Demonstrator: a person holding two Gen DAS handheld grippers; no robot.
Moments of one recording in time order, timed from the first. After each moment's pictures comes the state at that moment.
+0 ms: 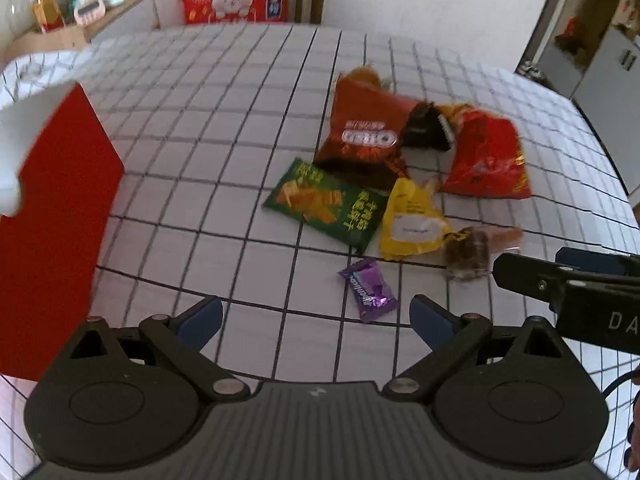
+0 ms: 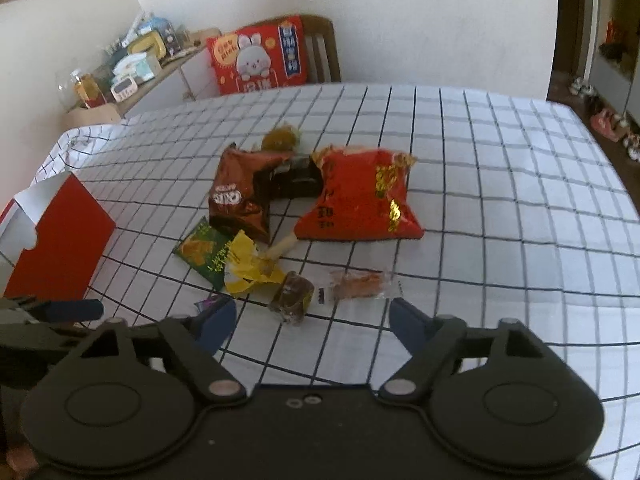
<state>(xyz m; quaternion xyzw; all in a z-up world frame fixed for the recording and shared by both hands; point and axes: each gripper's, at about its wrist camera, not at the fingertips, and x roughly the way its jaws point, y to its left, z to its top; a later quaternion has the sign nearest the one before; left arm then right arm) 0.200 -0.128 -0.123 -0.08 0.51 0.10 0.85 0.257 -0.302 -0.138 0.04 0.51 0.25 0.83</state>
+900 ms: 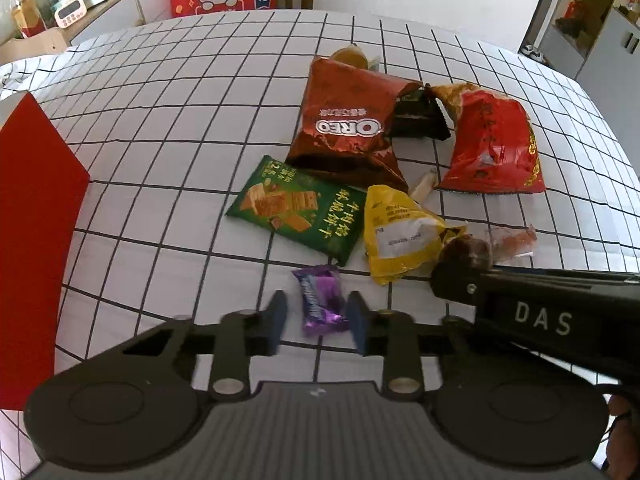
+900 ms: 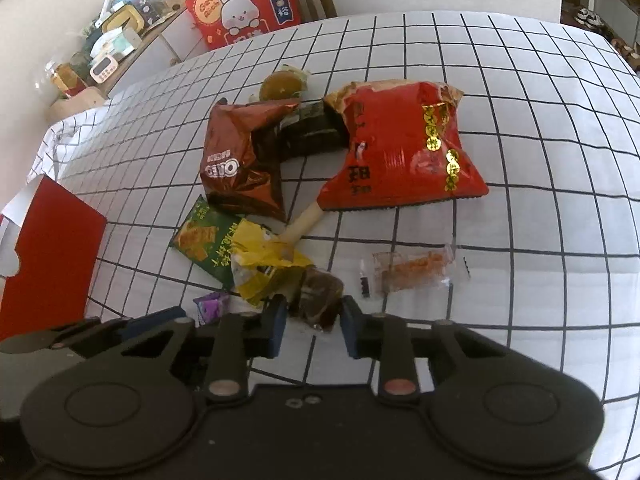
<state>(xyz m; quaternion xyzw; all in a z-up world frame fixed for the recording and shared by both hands) 0.229 -0.141 -0.145 -0.06 0.52 0.10 0.85 0.284 -0.273 -0.169 0.08 0.57 0.24 0.78</state>
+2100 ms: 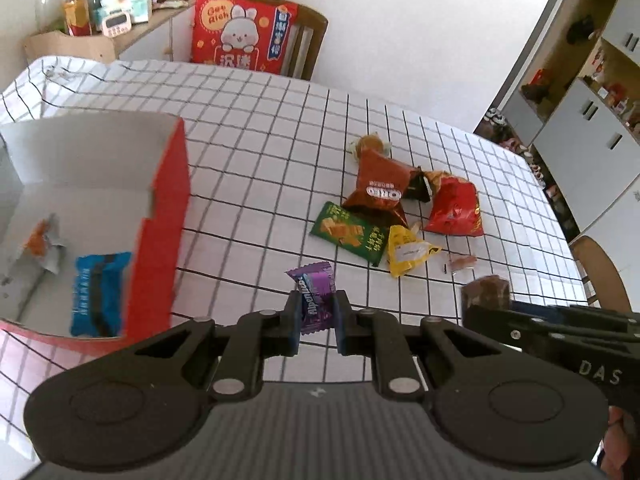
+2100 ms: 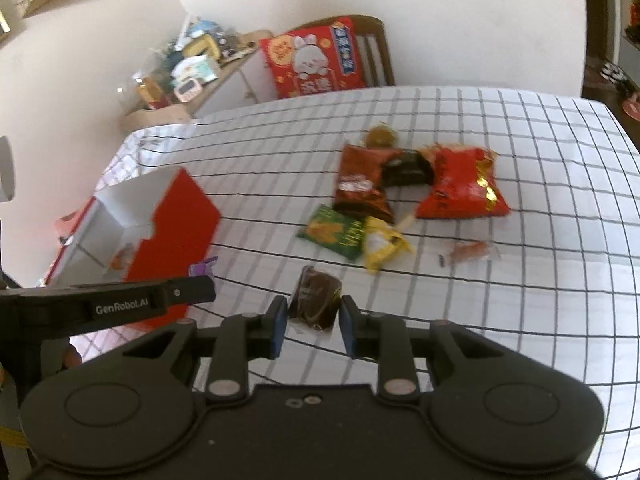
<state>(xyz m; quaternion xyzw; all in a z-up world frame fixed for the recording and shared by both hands) 0.114 -0.056 -0.037 -0.14 0.45 0.05 0.88 0.182 -0.257 -0.053 0.07 0.49 0.31 0.81</state>
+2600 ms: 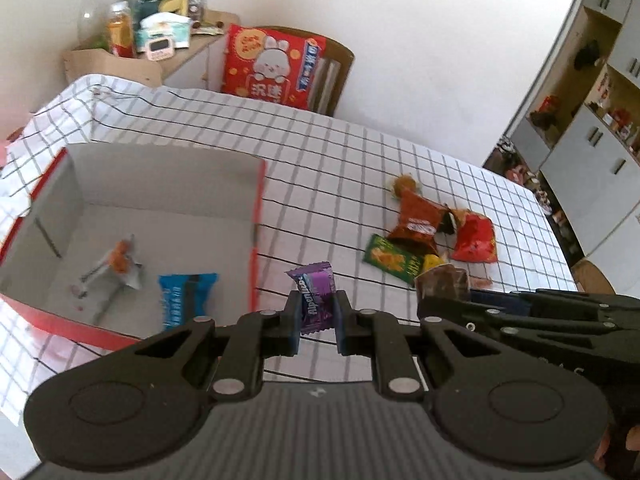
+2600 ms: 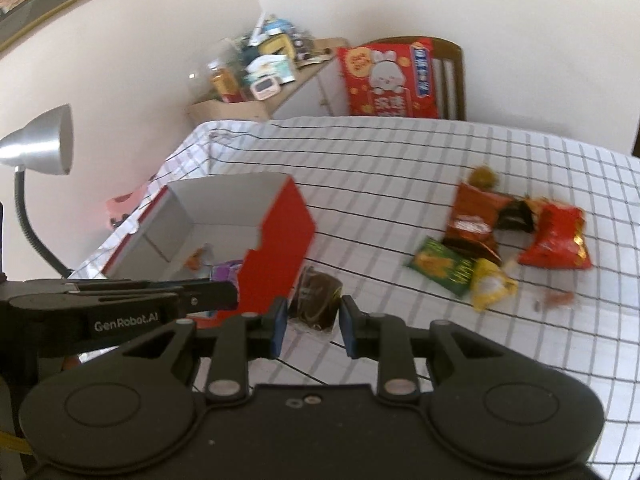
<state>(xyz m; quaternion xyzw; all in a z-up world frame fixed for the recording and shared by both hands) 0.070 0.010 0.008 -0.15 0.42 0.07 0.89 0.156 -0.169 -0.008 0.04 0.46 0.38 0.80</state>
